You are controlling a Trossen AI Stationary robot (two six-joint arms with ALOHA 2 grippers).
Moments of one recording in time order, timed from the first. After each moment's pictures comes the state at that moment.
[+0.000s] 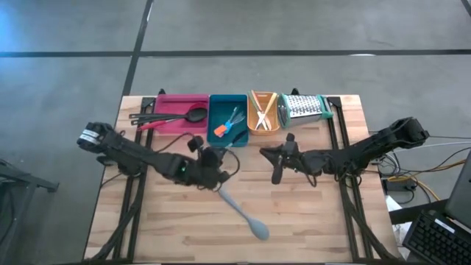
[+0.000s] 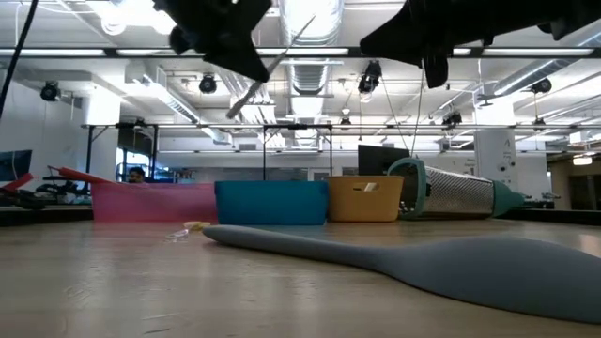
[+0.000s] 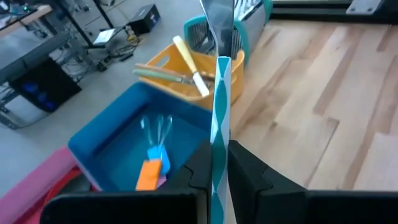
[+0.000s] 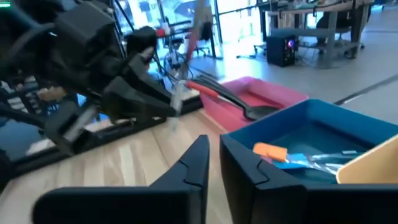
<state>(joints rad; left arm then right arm) -0.31 1.48 1.09 -0.42 -0.97 -0.48 0.25 1.27 0.55 0.61 0.63 0.30</state>
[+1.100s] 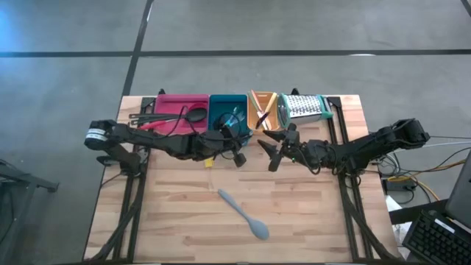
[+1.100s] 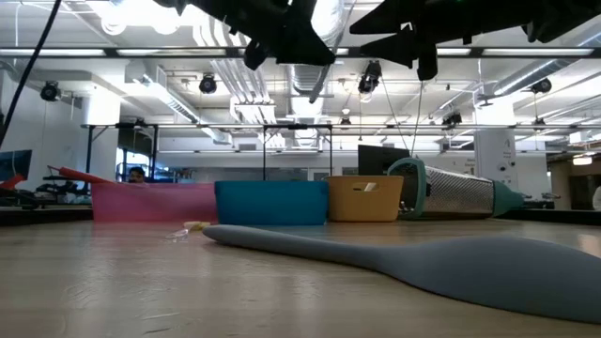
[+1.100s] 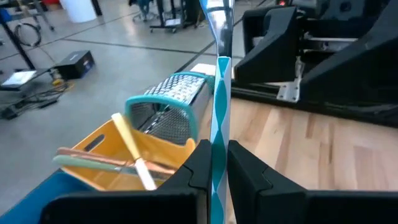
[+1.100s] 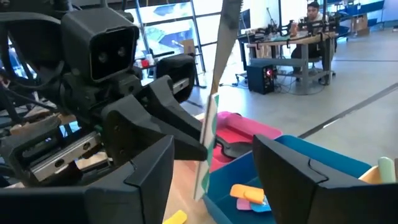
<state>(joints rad) -0.04 1.53 1.09 0.19 -0.51 -0.08 0.15 1.27 0.57 0.74 0.63 0.21</state>
